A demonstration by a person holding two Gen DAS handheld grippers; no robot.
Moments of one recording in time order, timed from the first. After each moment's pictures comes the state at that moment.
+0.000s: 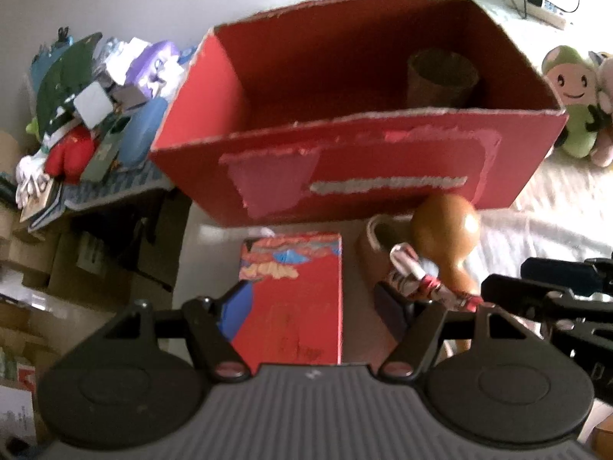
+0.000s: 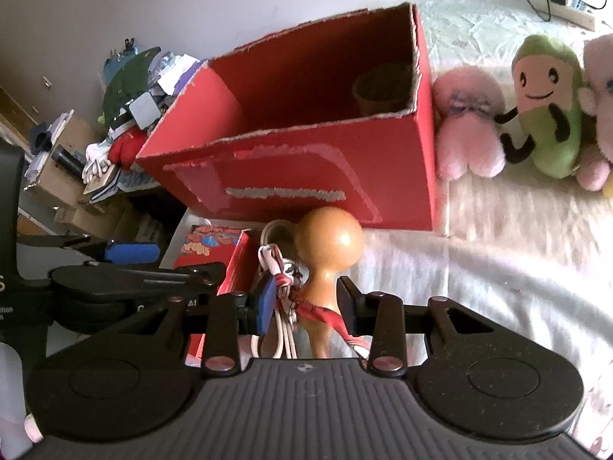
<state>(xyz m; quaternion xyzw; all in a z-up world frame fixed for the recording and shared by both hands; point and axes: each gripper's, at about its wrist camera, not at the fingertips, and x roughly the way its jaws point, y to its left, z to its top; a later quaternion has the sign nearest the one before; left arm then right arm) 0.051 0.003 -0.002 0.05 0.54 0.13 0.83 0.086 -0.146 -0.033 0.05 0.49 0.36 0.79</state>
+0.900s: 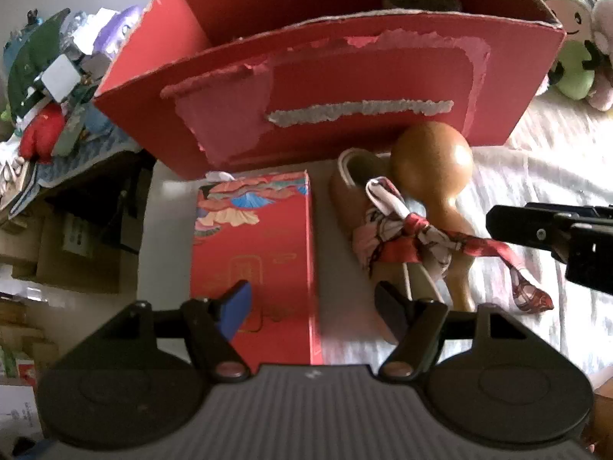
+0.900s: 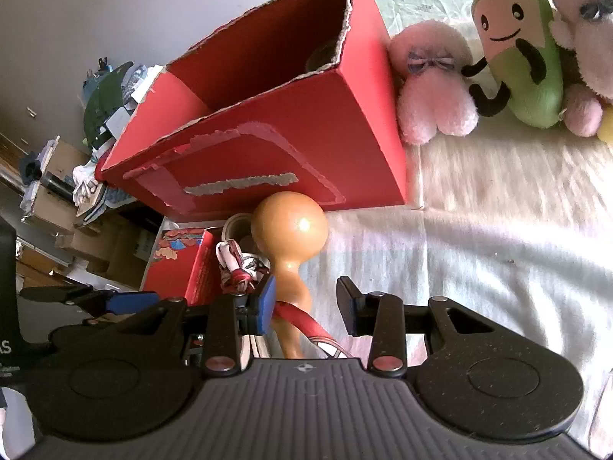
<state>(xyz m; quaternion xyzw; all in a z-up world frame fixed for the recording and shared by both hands) 0.051 -0.006 -0.038 0.05 0.59 0.10 0.80 0.103 -0.171 -0.064 0.10 0.52 0.34 0.78</state>
